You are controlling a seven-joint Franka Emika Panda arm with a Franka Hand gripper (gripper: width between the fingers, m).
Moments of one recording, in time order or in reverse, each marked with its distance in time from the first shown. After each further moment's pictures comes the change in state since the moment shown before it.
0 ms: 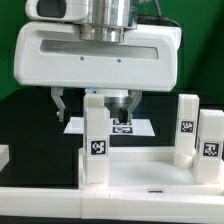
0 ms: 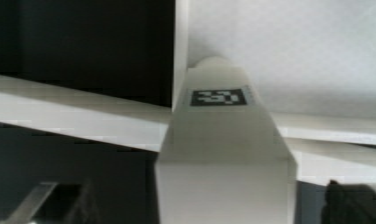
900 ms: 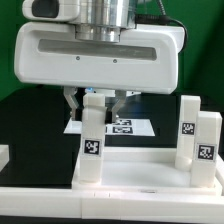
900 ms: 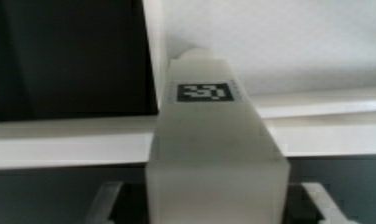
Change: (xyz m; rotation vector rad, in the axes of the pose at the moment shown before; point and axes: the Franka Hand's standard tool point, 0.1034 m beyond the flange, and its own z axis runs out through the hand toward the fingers) arm -0.002 0.006 -0.003 0.007 -0.016 0.359
